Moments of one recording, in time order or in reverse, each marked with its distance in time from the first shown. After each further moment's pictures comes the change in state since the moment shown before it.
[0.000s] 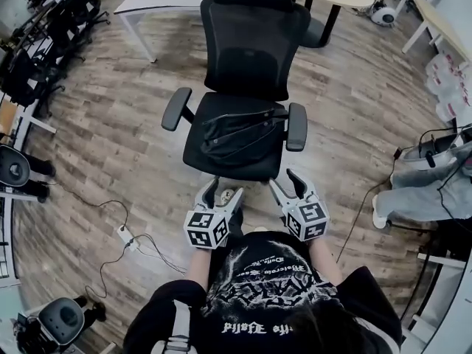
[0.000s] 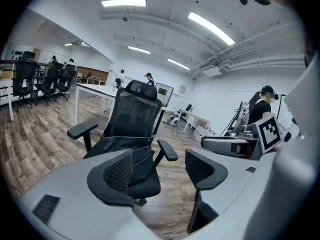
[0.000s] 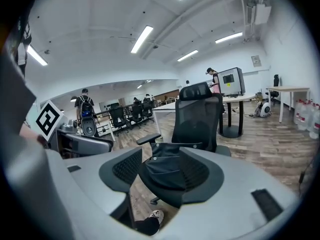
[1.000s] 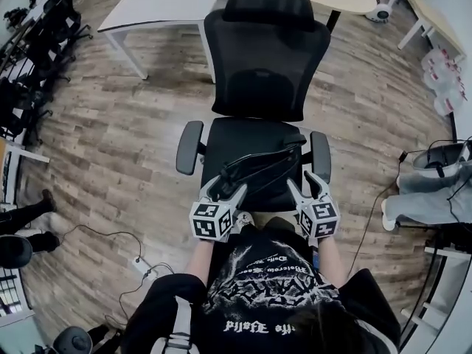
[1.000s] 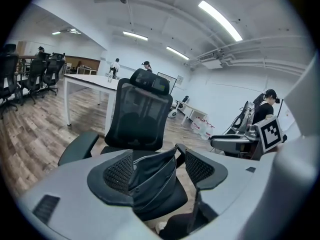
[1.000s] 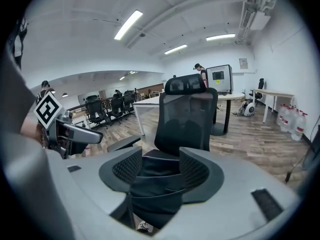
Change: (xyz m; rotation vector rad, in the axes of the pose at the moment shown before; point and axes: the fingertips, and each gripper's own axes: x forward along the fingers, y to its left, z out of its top) left arm 0.134 0.185 0.112 0.024 0.144 -0.088; right arm 0.192 -0.052 0.068 0.033 0.083 -0.220
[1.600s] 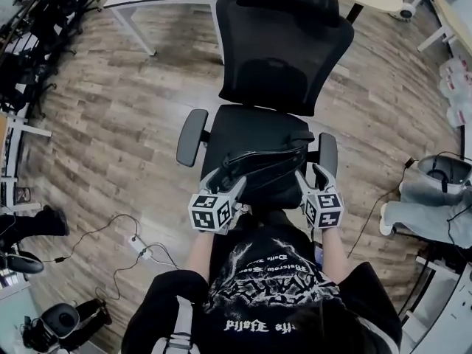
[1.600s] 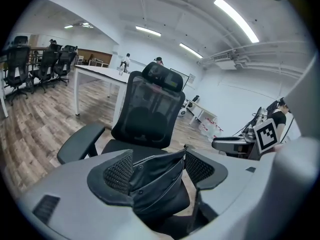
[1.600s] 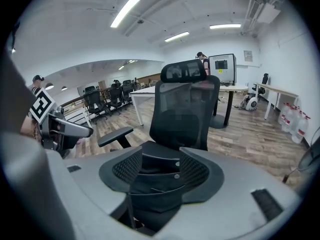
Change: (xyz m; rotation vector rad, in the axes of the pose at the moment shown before) left arm 0.042 0.031 -0.004 -0.111 0.043 0.078; right arm 0.059 -0.052 -0.011 -0.012 0.134 0.007
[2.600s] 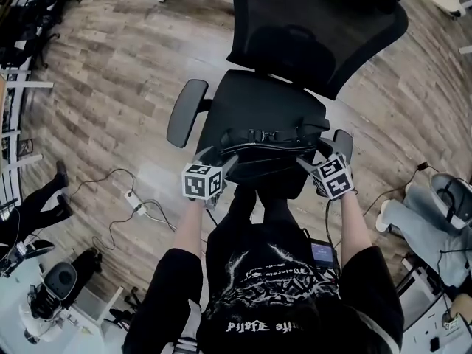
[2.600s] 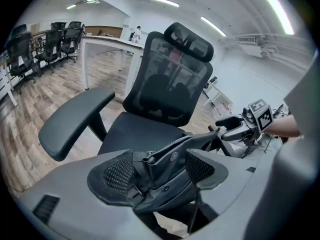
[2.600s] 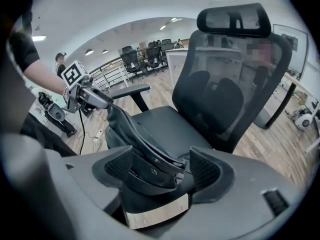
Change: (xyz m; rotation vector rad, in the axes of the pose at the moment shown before) left arm 0.119 0.087 -0.055 -0.117 0.298 0.110; right arm 0.156 -0.058 -0.050 -0.378 0.442 0.395
